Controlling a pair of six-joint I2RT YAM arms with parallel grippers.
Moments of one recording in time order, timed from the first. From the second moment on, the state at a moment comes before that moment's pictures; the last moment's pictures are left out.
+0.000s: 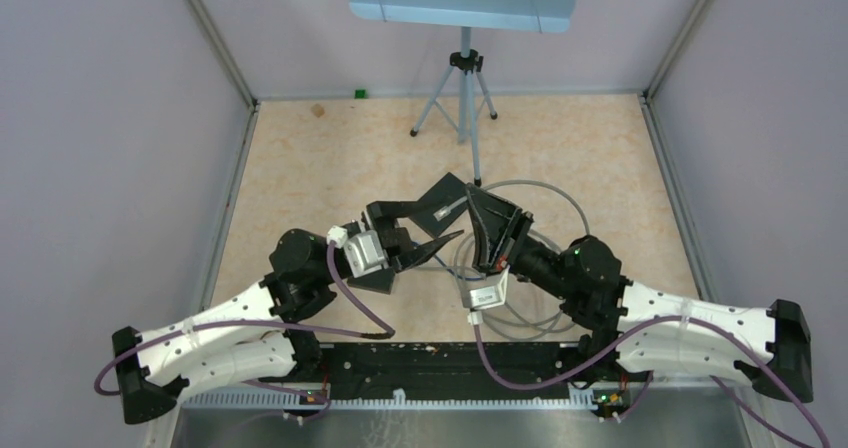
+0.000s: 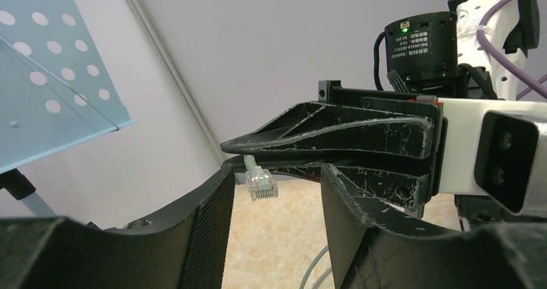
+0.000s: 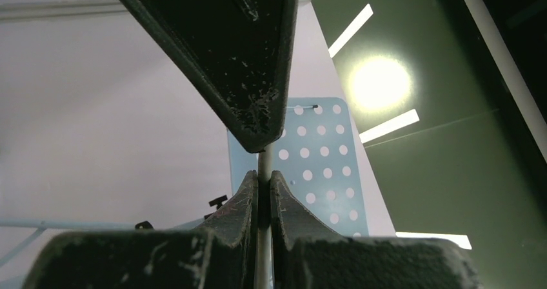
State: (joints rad) left arm -1.05 0.81 0.72 0.55 0.30 0.28; right arm 1.20 0.84 0.62 0.66 0.05 -1.72
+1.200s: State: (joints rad) left arm -1.05 0.80 0.73 0.54 0.27 0.26; right arm 1.20 0.84 0.62 0.62 0.06 -1.73
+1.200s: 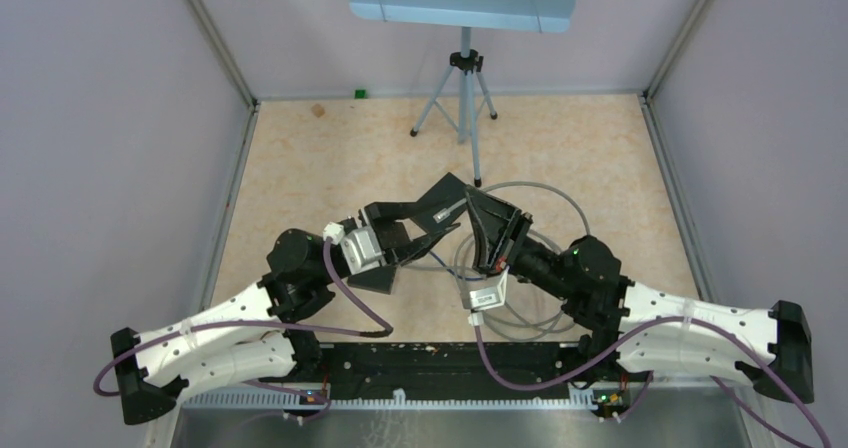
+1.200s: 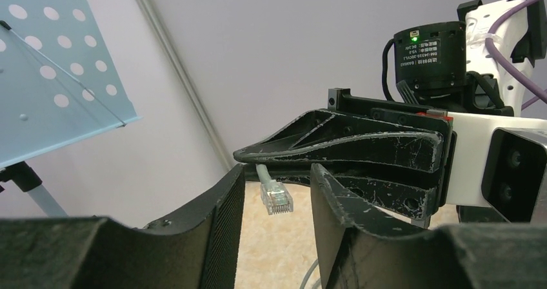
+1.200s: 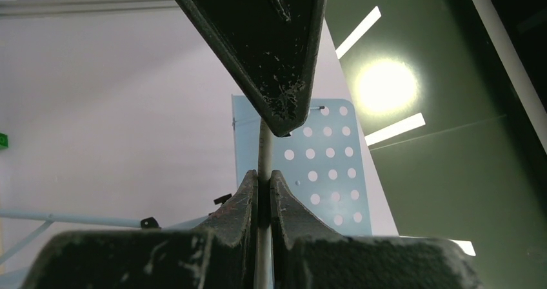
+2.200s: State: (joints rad) left arm -1.05 0.79 0.76 0.39 0.28 0.33; right arm 1.20 0.76 0.80 0.17 -0.10 -1.27
